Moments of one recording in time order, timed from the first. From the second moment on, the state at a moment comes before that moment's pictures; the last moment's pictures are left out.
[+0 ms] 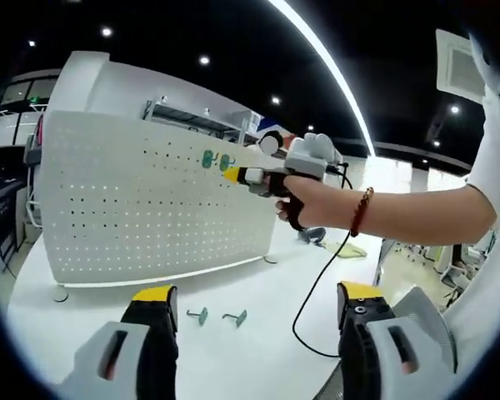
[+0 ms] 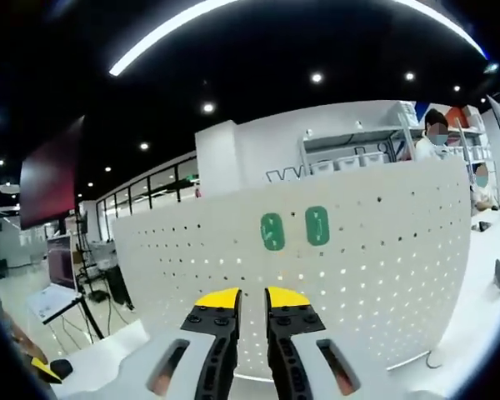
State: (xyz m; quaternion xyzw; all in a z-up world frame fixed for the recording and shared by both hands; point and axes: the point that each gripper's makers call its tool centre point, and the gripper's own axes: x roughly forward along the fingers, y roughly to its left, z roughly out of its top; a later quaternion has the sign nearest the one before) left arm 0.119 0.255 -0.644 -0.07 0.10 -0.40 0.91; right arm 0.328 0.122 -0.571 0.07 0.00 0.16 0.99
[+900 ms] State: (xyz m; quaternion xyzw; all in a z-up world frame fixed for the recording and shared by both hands) left arm 0.101 0.245 -0.655 -0.07 0.12 -0.38 0.91; right arm 0.282 0.132 -0.678 0.09 0.11 0.20 0.97
